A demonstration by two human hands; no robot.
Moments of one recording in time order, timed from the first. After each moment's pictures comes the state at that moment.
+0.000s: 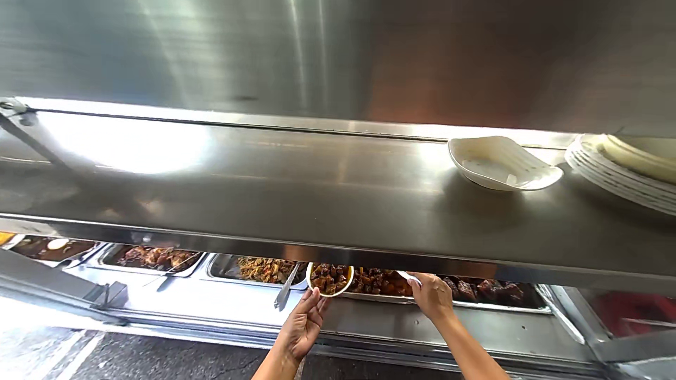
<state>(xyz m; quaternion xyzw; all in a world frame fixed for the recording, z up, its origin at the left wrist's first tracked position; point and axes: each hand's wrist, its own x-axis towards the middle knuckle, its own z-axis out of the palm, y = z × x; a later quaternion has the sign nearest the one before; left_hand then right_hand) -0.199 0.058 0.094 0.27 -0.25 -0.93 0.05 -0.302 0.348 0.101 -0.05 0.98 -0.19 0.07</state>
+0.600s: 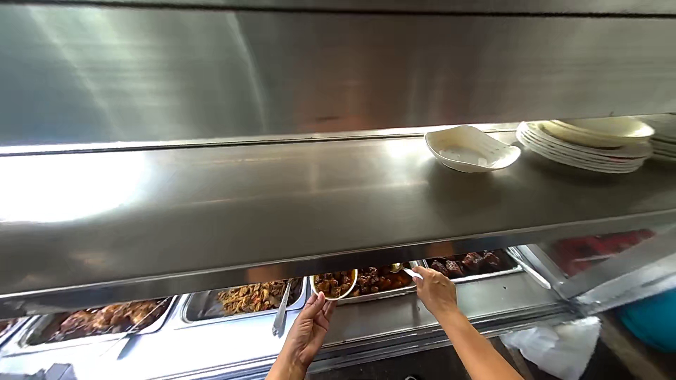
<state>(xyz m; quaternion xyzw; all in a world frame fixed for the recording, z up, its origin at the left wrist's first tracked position) -0.221 0.042 0.094 0.22 -0.25 -0.94 -0.05 -0.276 0.340 0.115 0.08 0.98 -0.15 0.11</state>
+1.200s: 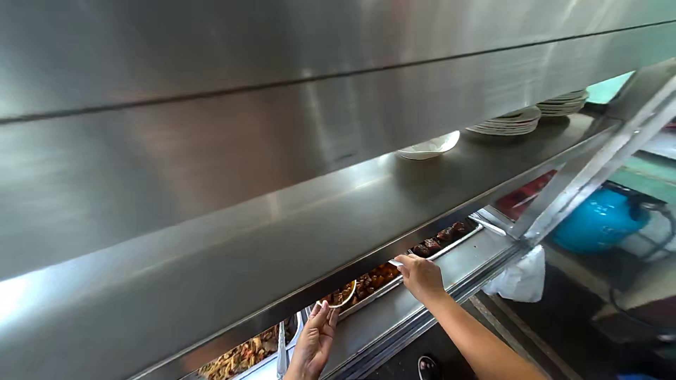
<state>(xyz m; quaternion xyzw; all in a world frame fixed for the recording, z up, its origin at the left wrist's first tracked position) -0.259 0.028 0.081 0.21 -0.32 -0.91 -0.14 -0.250 0.303 0.142 0.12 0.97 -0.19 0.02</state>
